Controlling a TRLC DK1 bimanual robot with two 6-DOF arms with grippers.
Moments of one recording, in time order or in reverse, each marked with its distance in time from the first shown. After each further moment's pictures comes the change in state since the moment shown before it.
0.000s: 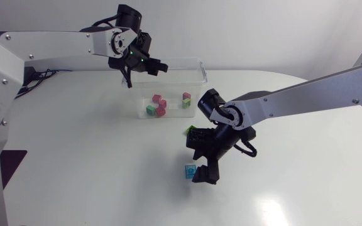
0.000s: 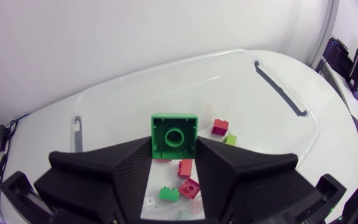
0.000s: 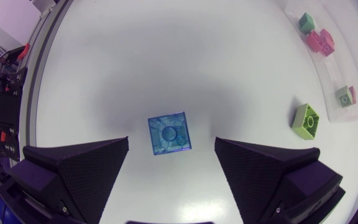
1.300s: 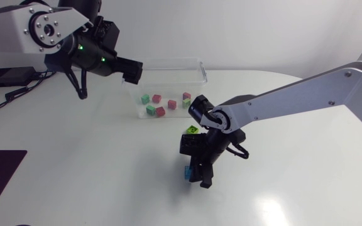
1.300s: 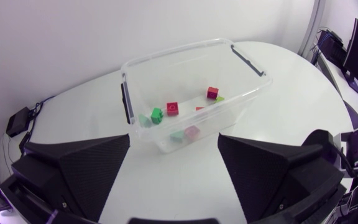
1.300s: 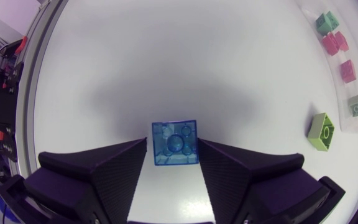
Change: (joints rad) left arm -0.015 -0.560 -0.485 -0.117 -0.061 0.002; right arm 0.049 0.068 0.042 -0.028 0.030 0.002
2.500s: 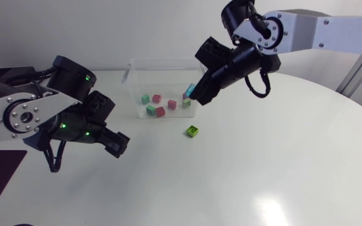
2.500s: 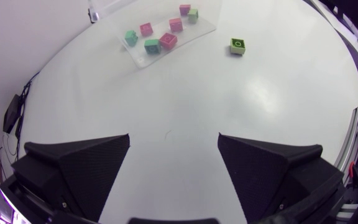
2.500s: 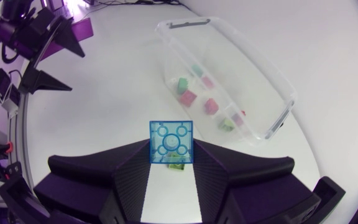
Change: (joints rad) left arm -0.056 -0.279 -0.528 0.001 -0.003 0.138; right arm -0.159 -0.186 0.377 -0.026 0.029 0.304
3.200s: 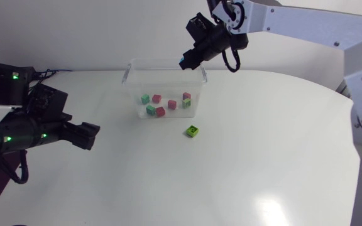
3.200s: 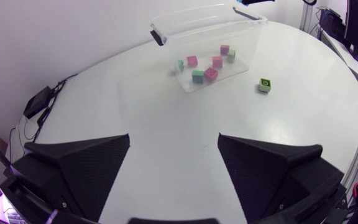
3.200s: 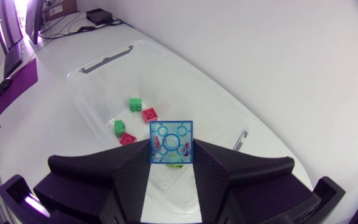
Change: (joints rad) left arm 0.170 -0.319 -0.161 0.116 0.000 0.005; right arm -0.031 0.373 0.524 0.007 0.150 0.186
